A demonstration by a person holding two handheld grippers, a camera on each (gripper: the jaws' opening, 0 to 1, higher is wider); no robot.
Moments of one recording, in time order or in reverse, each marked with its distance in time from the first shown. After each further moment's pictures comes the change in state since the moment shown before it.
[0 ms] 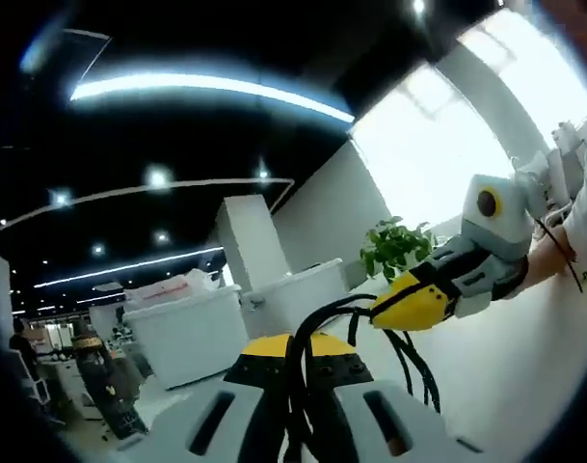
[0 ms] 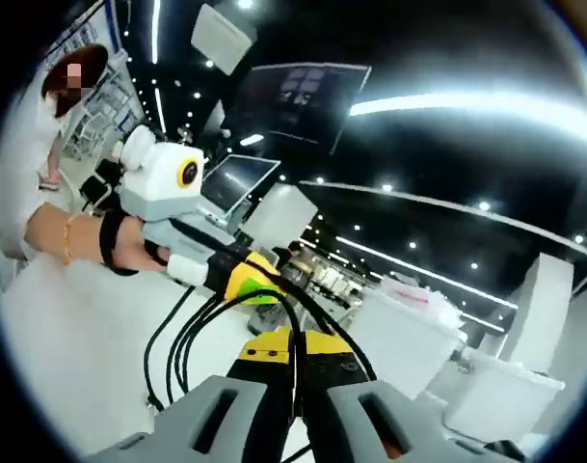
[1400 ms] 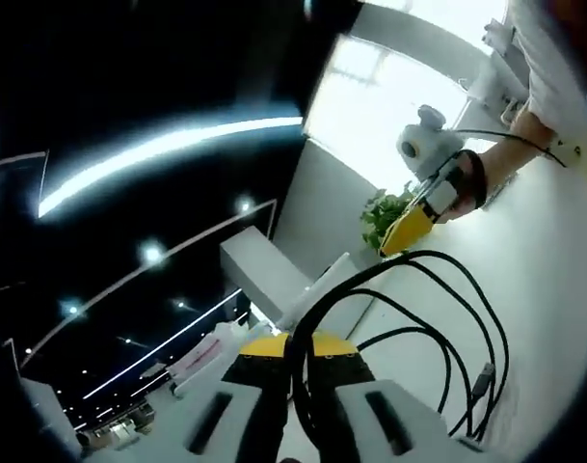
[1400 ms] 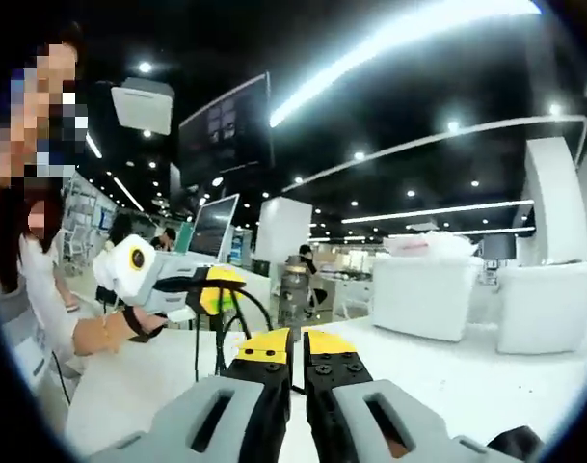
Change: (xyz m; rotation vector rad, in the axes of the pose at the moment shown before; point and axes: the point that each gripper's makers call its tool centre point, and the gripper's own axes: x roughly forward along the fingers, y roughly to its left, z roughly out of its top) left arm -0.002 -0.004 0.013 0.497 -0.005 0.053; right arm -0.046 -0.038 -0.008 0.469 -0.005 0.089
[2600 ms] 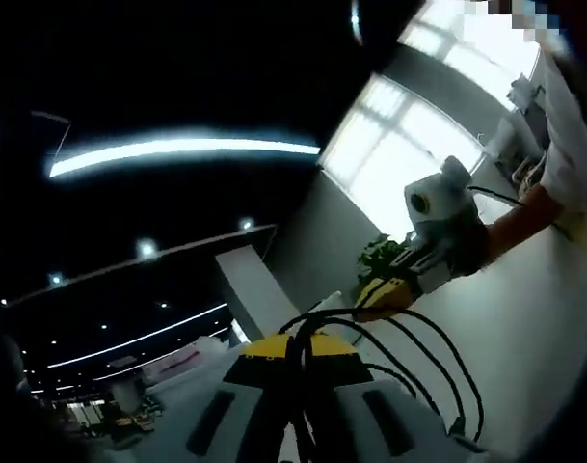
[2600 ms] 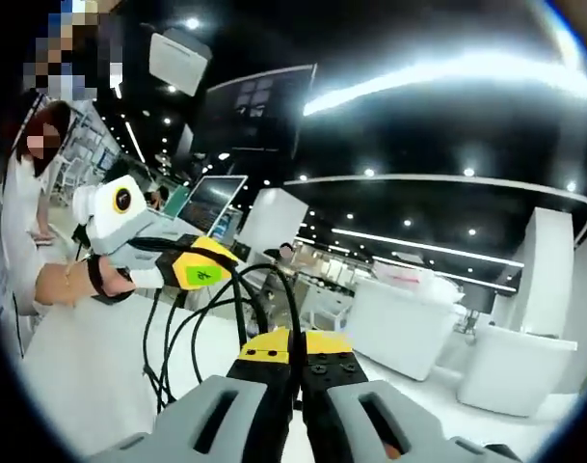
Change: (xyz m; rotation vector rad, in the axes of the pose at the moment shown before) left arm -0.002 -0.005 0.034 -0.143 -0.140 -0.024; right arm 0.030 0.005 0.003 -0.298 0.053 -0.076
